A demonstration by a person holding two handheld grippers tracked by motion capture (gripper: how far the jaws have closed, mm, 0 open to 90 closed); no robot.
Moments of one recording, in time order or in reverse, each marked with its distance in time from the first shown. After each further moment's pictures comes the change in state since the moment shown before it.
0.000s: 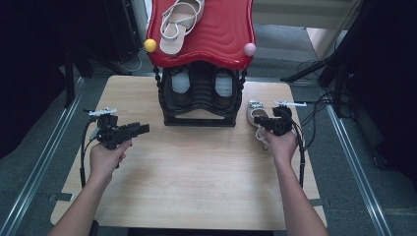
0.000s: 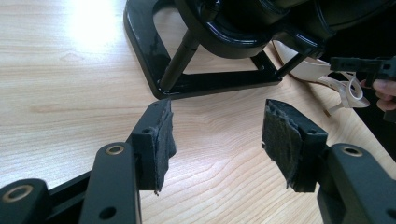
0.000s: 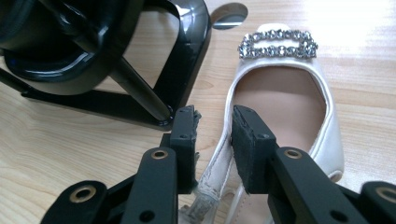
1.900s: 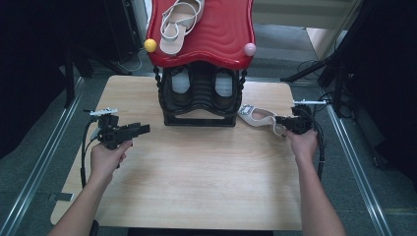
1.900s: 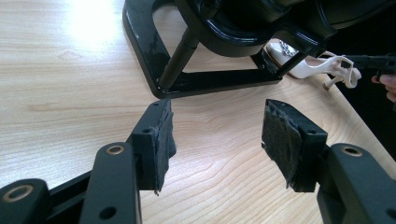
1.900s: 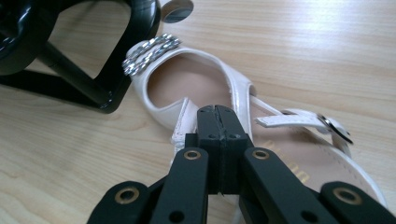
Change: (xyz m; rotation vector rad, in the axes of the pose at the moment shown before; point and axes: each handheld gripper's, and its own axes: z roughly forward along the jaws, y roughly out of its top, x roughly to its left) left arm 0.000 0.000 0.002 0.014 0.000 0.005; right arm -0.053 0.007 -0.028 0.036 -0.055 -0.056
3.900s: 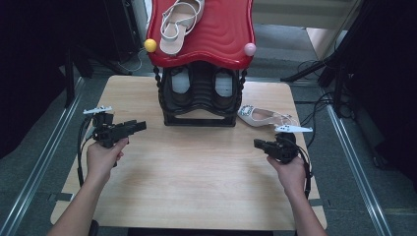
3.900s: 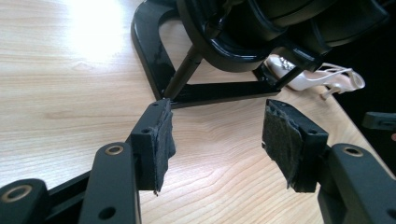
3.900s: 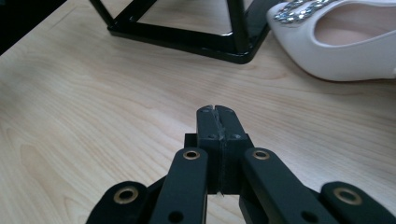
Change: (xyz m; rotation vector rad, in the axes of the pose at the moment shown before) left arm 0.001 0.005 -0.011 -0.043 0.007 -0.021; right arm 0.085 -0.065 -0.031 -0.029 0.213 -0.107
